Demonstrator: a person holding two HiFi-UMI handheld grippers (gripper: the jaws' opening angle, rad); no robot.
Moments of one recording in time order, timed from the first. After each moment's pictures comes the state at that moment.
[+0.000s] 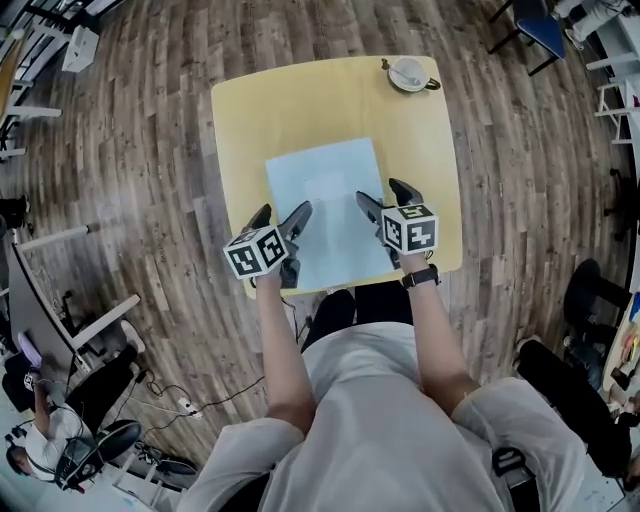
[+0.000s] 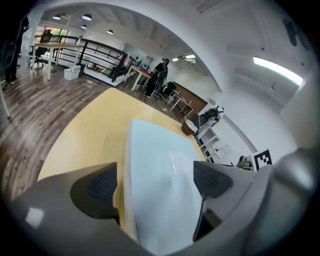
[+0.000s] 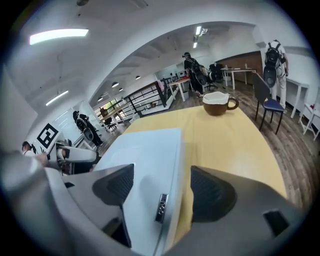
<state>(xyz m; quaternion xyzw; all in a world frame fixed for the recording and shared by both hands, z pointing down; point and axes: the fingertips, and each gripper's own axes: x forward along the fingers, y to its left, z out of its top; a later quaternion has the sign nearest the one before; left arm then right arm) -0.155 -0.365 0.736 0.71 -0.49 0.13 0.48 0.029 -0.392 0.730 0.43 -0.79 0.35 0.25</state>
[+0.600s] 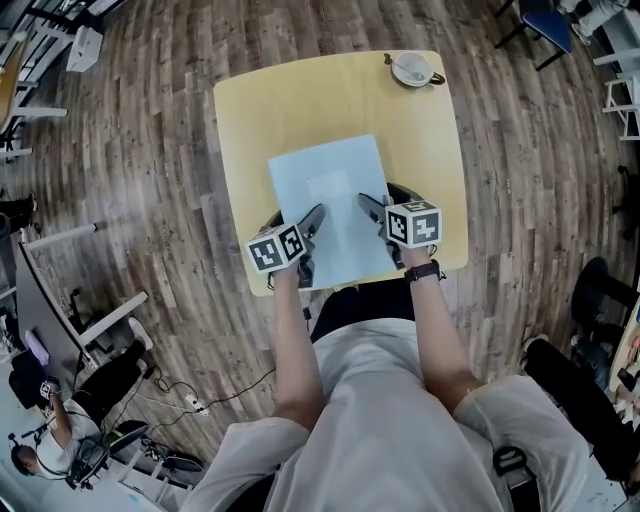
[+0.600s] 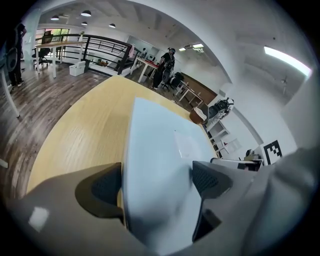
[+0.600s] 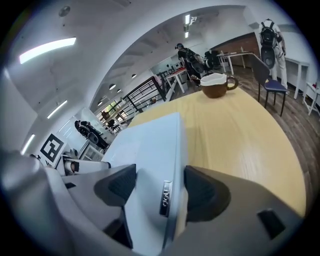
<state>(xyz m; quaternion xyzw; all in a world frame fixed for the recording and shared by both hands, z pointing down) -0.138 -0.347 0.770 0.68 -0.50 0.18 0.51 0.023 -0.379 0.755 0.40 -0.78 0.41 0.24</state>
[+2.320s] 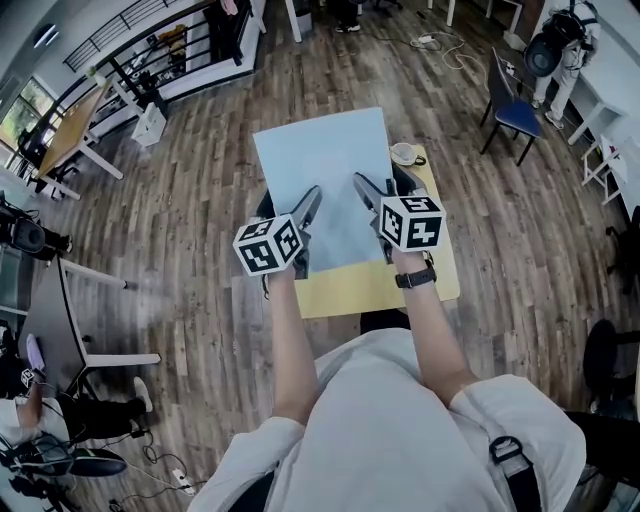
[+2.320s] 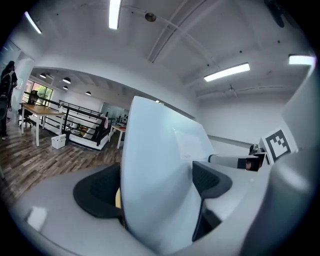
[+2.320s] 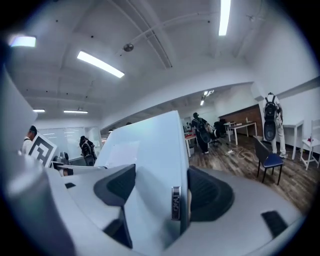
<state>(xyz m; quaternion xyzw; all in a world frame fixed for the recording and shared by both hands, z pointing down) -0.167 -0.360 0.434 0.80 -0.56 0.02 0.19 -0.010 -0.377 0.408 0.49 -0.86 0.13 0.05</state>
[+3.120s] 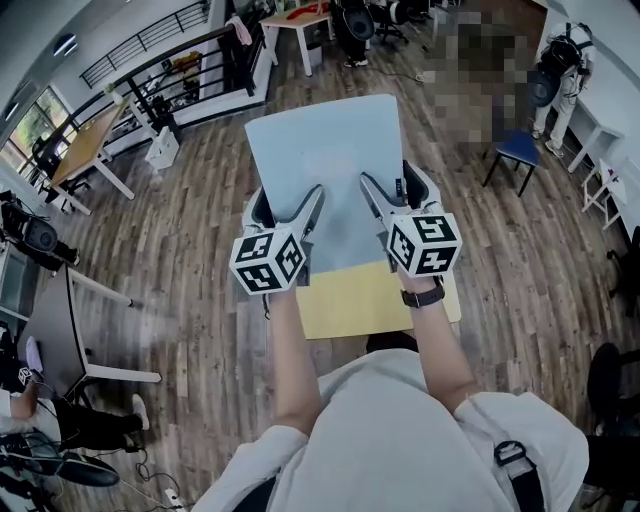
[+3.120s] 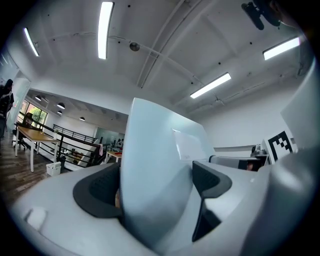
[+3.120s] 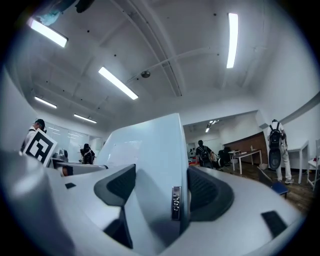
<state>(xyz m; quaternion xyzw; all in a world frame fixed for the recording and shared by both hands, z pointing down) -0.168 -0.335 0.317 0.82 -0.57 -0.05 0.06 -0.010 -0.345 0.294 0.50 -0.87 0.00 -0.04</state>
